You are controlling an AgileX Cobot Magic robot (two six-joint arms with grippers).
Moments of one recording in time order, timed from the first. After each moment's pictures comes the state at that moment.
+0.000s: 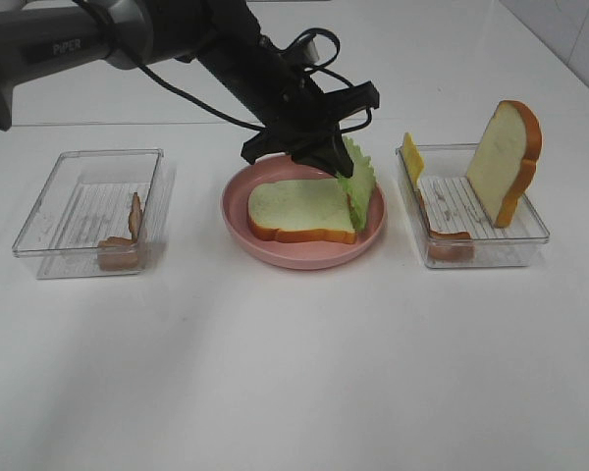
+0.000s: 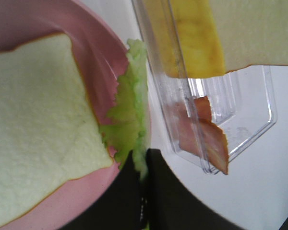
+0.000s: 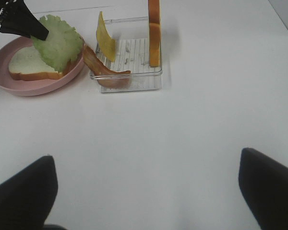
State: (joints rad) left arm -0.52 2.49 -2.19 -0.62 0.94 -0.09; right arm 0.09 0.00 -0.46 0.00 1.11 0.09
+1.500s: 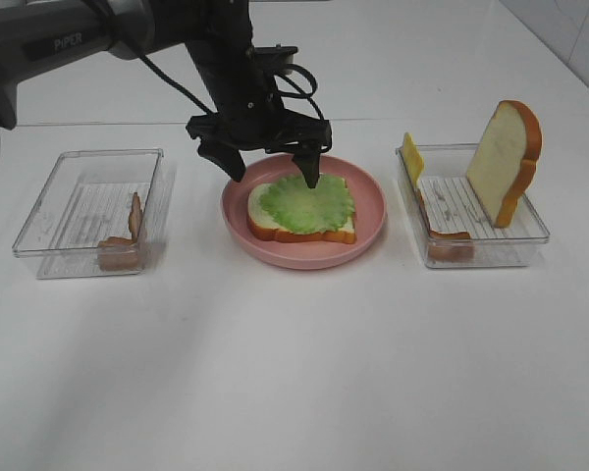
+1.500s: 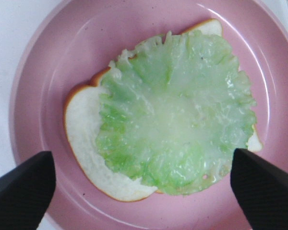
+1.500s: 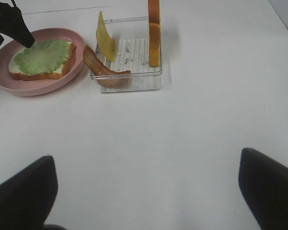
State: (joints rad) left arm -0.52 2.49 -2.28 -0.15 1.11 -0.16; right arm 0.09 0.00 -0.46 0.00 1.11 0.09
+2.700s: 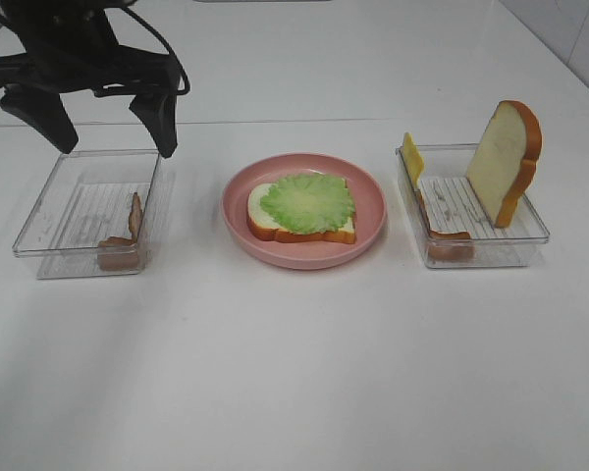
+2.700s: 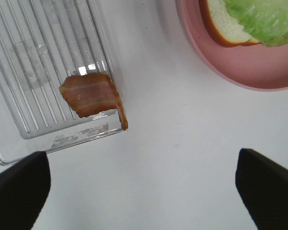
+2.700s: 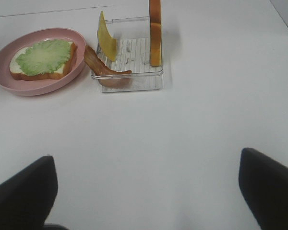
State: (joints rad) left arm -0.35 1.97 -1.73 -0.10 1.22 -0.14; right arm 0.09 0.00 -0.46 0.00 1.11 0.09
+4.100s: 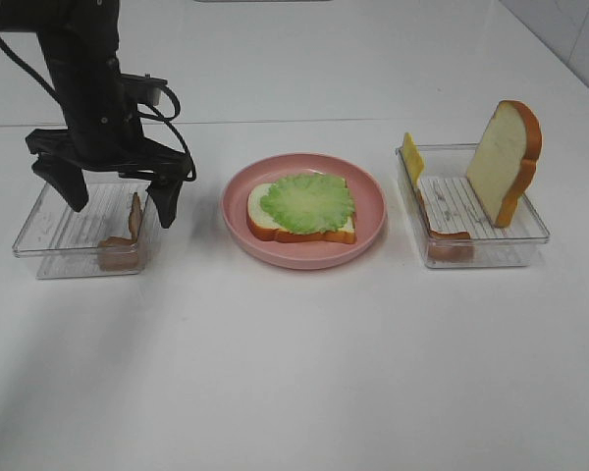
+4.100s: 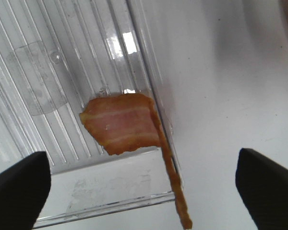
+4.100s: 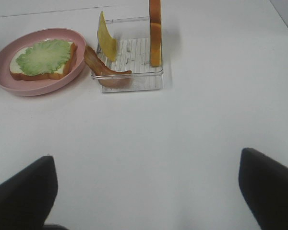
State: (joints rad) left arm -0.35 2.20 -1.73 0.02 1.14 -0.15; right arm 0.09 0.00 -0.46 0.01 1.11 0.09
